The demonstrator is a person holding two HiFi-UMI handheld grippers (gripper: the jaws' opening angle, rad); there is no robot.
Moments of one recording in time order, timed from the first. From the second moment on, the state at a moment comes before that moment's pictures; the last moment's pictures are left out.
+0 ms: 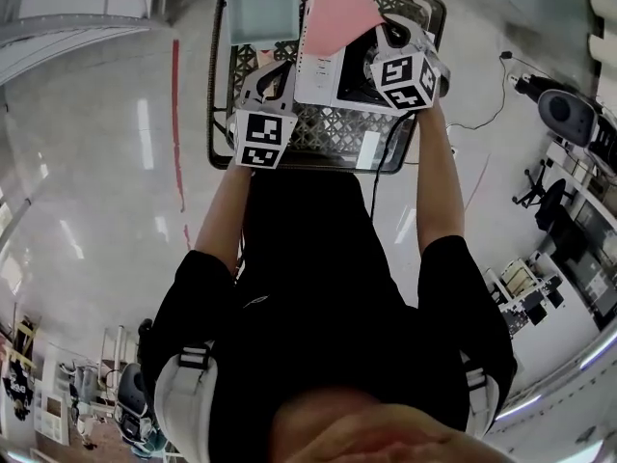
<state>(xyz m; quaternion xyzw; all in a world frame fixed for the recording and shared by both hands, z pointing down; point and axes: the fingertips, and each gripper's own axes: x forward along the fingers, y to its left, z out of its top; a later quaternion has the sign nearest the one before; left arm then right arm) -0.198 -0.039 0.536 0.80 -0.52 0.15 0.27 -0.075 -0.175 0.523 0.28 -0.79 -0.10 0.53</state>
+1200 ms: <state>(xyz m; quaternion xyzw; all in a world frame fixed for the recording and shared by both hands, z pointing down) -0.215 -0.014 0.550 0.74 -0.58 0.16 0.30 -0.141 -0.153 0.626 0.10 -0.83 -0.01 0.55</state>
